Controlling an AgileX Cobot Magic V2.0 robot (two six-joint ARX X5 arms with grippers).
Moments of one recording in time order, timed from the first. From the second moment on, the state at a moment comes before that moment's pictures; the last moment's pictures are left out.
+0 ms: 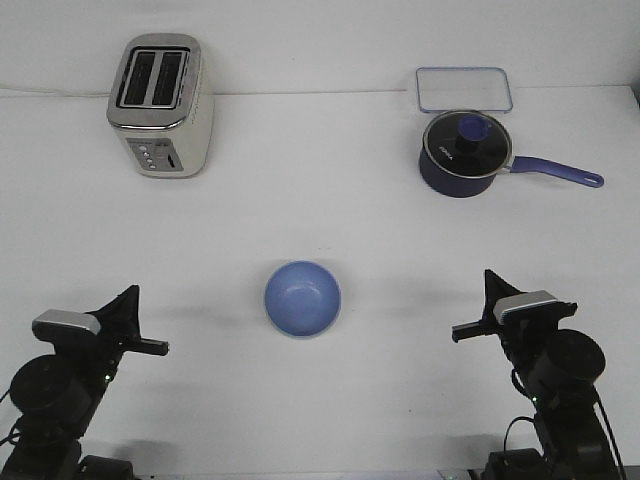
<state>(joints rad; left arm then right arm) -0.16 0.42 0.58 -0.19 0.02 -0.06 0.06 0.51 0.54 -0.22 -0.13 -0.02</state>
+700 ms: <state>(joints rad) -0.07 0.00 0.05 0.13 0.02 -0.04 0.06 0.51 0.54 -0.22 -0.13 -0.02</state>
